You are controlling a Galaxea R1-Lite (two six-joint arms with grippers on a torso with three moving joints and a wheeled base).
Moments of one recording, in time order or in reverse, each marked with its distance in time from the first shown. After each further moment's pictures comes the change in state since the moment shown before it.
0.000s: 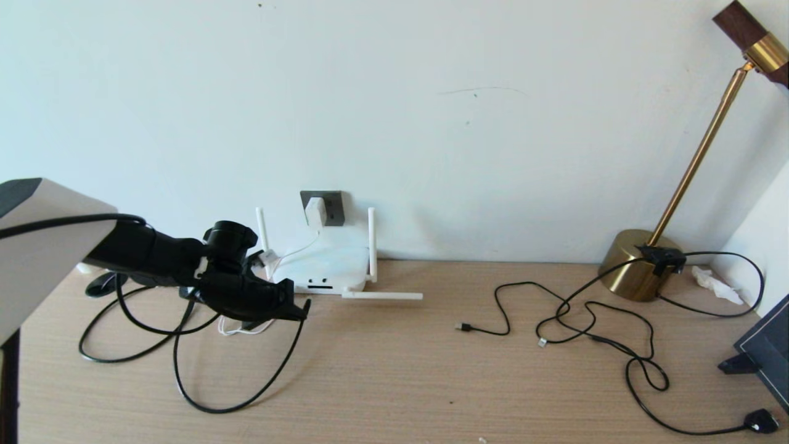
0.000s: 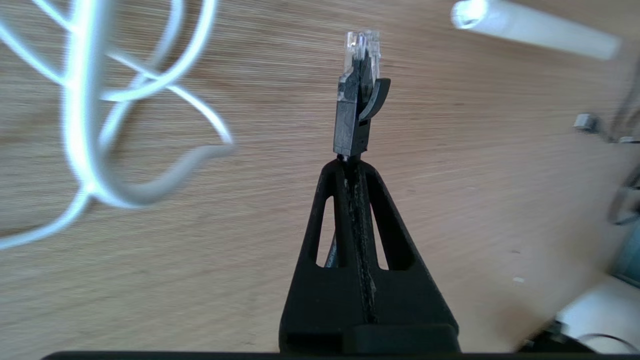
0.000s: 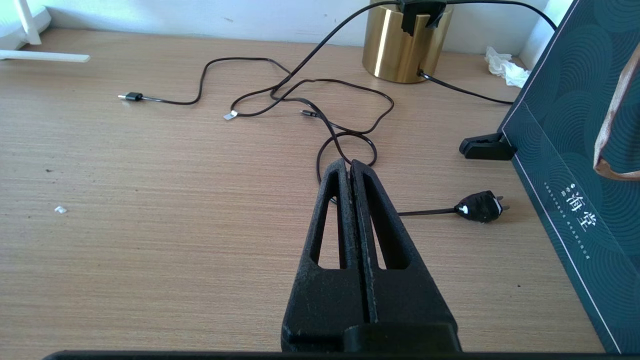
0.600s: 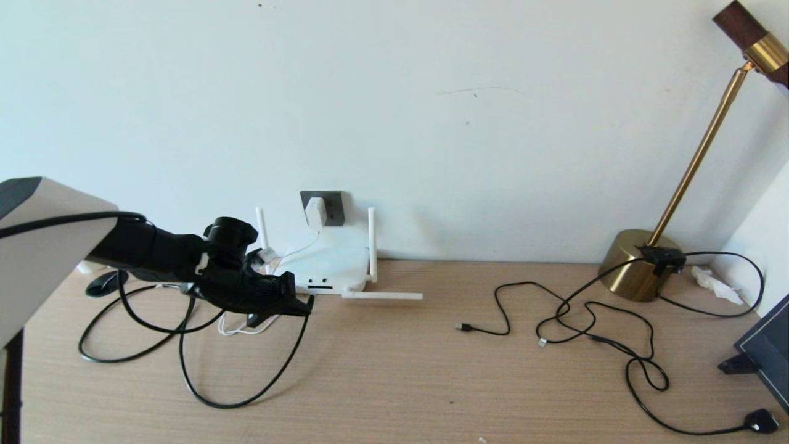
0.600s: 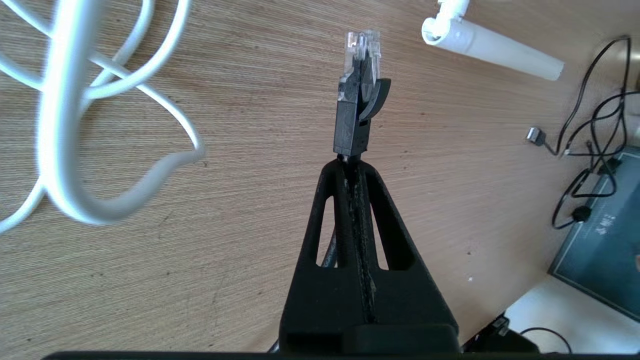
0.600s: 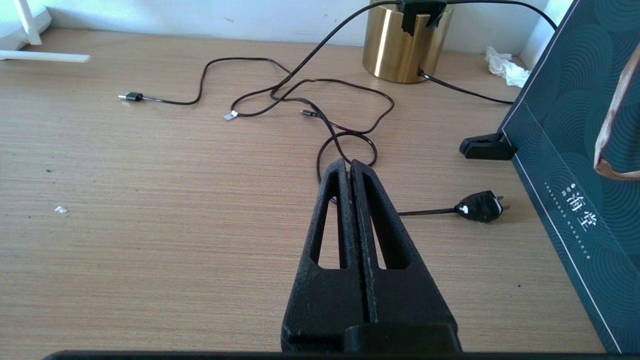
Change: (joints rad) left arm 0.005 0.009 -0.029 0.006 -0.059 -0.100; right arm 0.000 0.000 0.000 0.000 0.000 0.001
